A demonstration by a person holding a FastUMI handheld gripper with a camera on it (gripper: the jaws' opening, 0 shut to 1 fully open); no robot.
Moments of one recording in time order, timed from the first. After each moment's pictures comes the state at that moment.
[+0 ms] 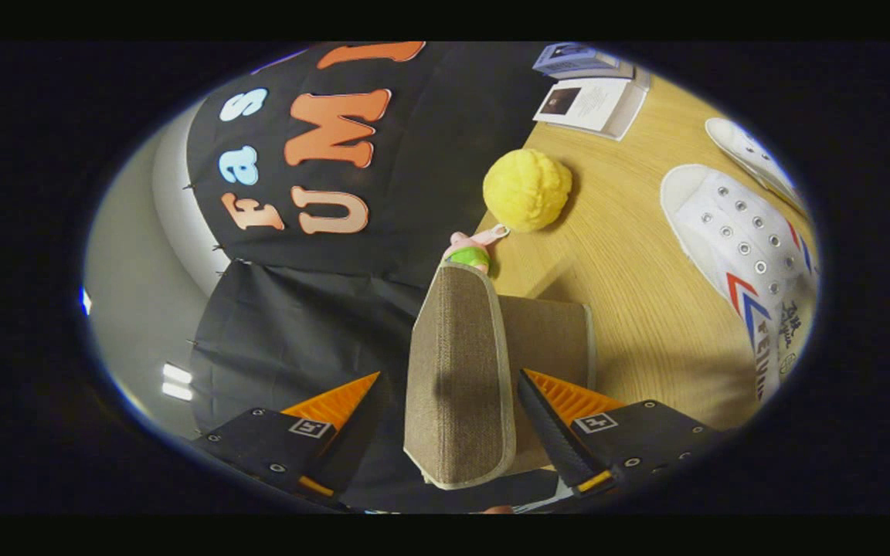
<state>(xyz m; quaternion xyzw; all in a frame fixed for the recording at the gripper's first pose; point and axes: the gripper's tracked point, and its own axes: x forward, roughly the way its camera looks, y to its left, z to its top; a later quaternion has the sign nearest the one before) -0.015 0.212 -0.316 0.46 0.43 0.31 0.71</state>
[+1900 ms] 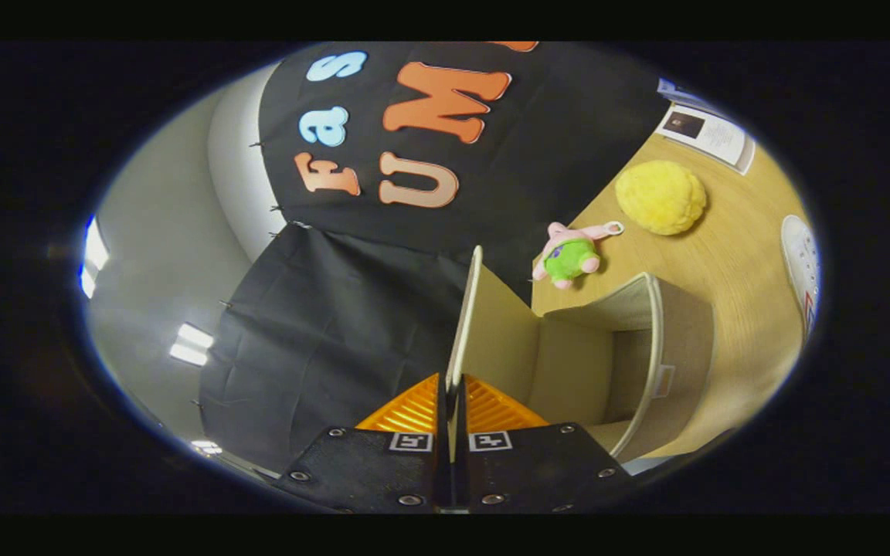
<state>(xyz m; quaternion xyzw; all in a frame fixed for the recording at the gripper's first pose) -0.054 0.310 -0.170 0.41 0.37 0.41 0.72</state>
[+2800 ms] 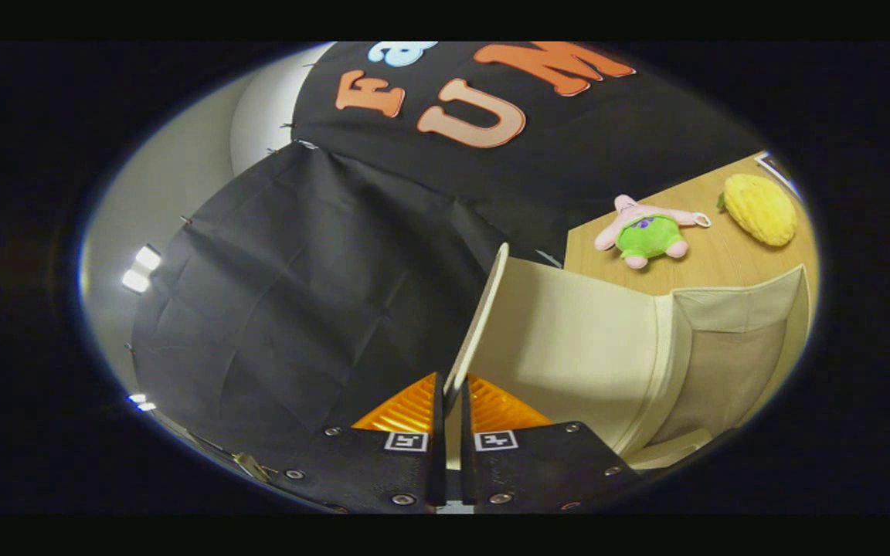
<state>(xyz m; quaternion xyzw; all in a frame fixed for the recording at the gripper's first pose) -0.099 0.503 -0.180 0.24 0.40 0.46 0.75</state>
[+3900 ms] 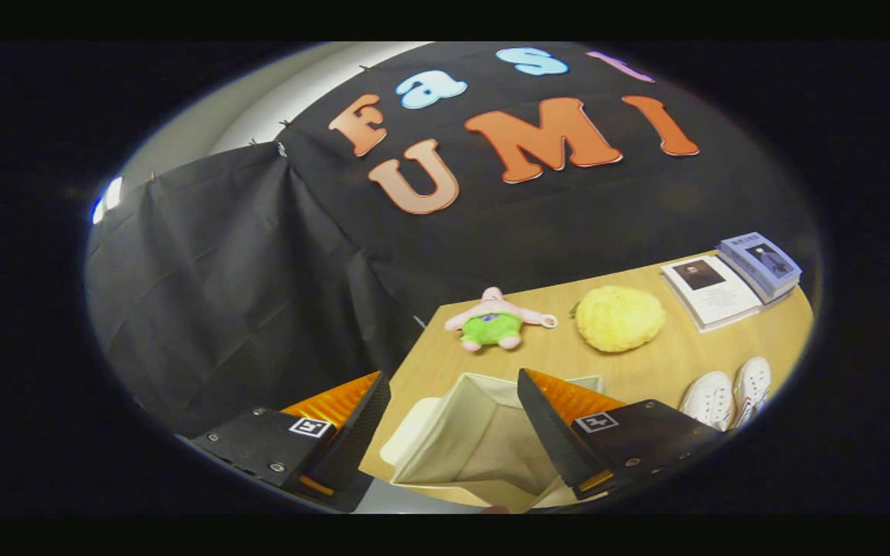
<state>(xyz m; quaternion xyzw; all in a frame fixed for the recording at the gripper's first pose) 0.014 0.303 -0.177 0.11 0.28 0.27 0.91</state>
